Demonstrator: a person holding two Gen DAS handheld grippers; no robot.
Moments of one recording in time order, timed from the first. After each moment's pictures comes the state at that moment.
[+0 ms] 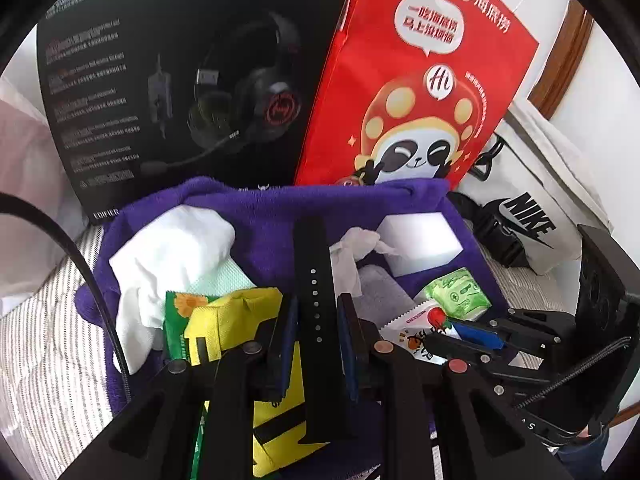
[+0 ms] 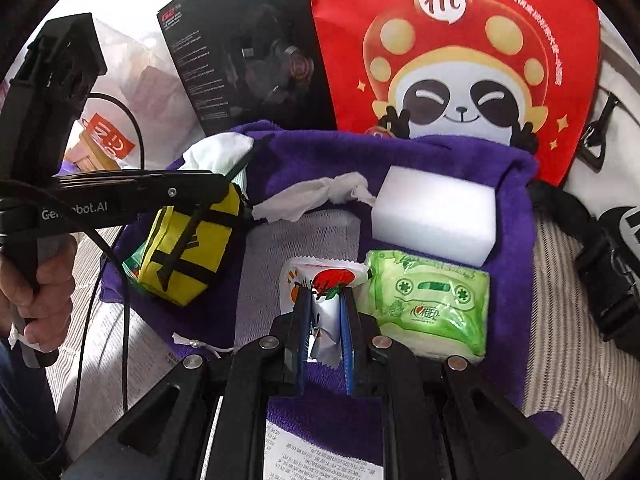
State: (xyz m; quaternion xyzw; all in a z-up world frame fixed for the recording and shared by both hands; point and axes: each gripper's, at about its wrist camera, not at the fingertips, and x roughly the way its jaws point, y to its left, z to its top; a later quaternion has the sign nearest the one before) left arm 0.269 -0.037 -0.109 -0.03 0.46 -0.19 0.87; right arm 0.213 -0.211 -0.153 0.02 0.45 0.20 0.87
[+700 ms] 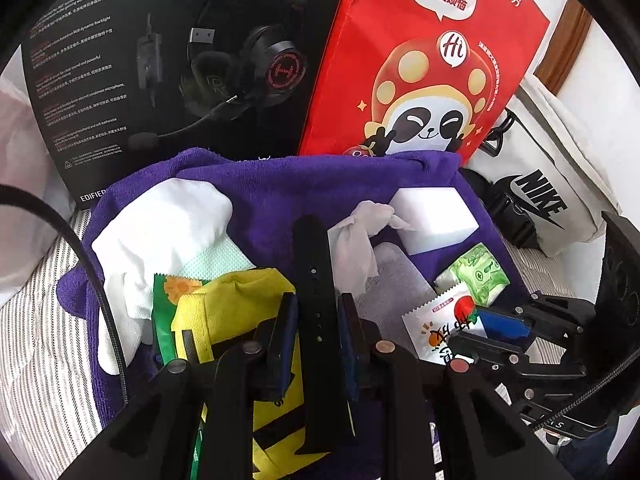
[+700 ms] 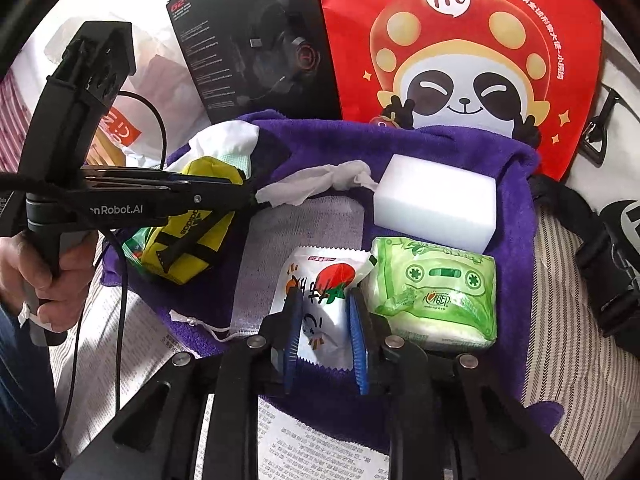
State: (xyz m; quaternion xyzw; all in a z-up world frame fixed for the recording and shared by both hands) left arm 0.276 -0.039 -0.134 -0.01 0.49 -0.20 0.85; right arm 0.208 -0.214 -0.156 0.00 0.45 0.21 0.87
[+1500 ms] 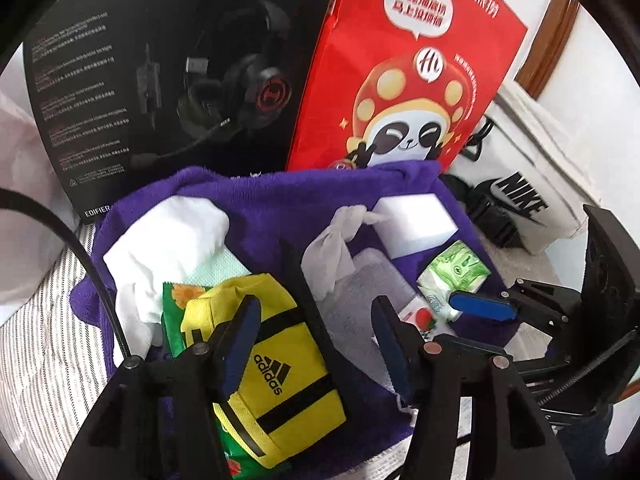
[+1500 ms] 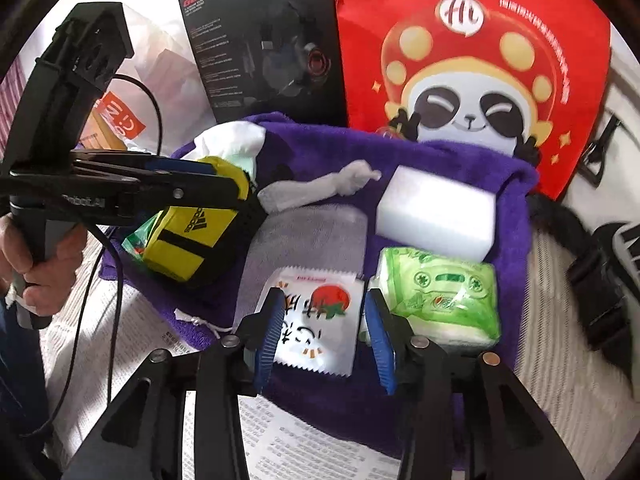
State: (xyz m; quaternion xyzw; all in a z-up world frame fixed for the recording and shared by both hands) left arm 0.266 -0.035 -0.118 -0.01 0.48 -0.22 0.85; right arm 0.203 -0.210 -0.150 -0.03 0.44 0.21 0.87
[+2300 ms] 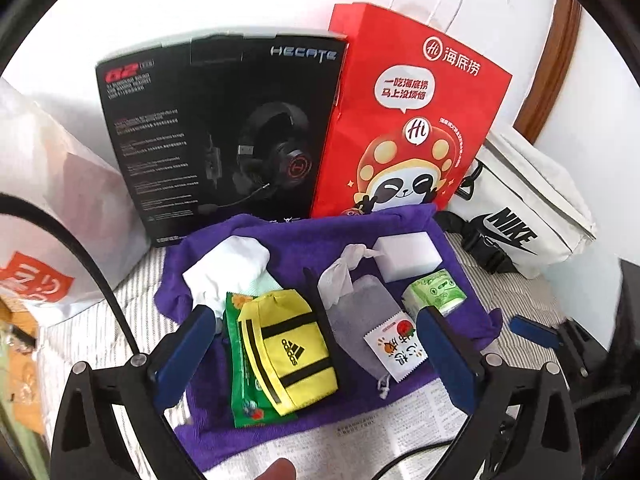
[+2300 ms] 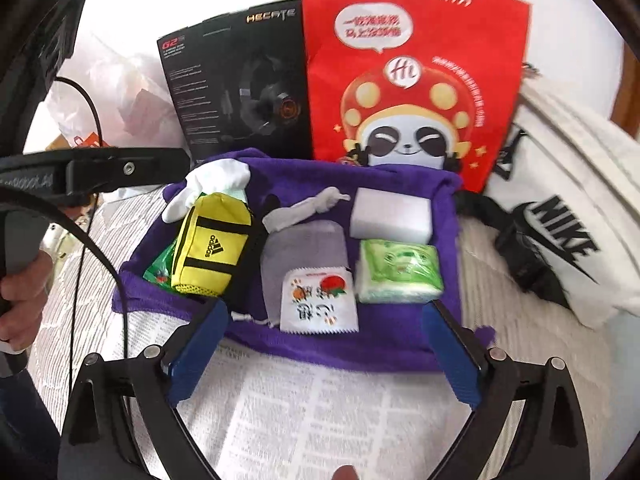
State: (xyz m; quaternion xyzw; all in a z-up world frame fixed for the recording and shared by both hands) left arm 0.231 -0.020 -0.041 0.00 0.45 -0.16 0.88; right arm 0.141 -0.193 -0.088 -0.01 0.44 0.08 0.89
